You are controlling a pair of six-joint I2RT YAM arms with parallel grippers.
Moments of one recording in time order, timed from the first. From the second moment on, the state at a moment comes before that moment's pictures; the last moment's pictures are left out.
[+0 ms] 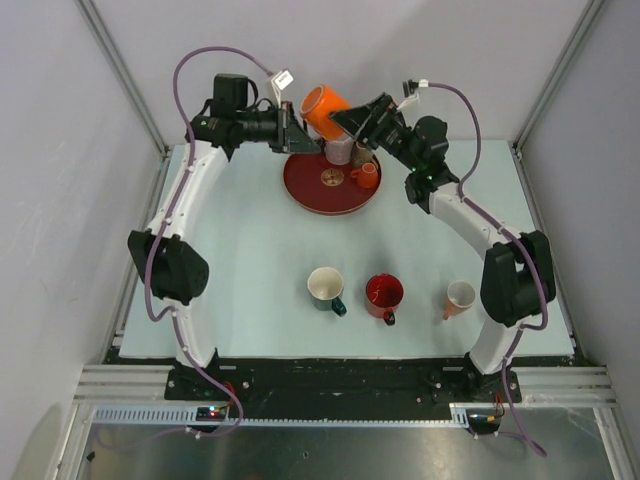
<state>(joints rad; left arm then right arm) -0.25 1.93 2.12 -0.71 0.93 -0.21 0.40 1.76 1.45 0.57 -0.44 1.03</state>
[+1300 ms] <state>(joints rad) 0.19 1.66 1.70 -0.72 0.08 0.12 1.20 2.42 2.41 -1.09 -0.04 -0.03</state>
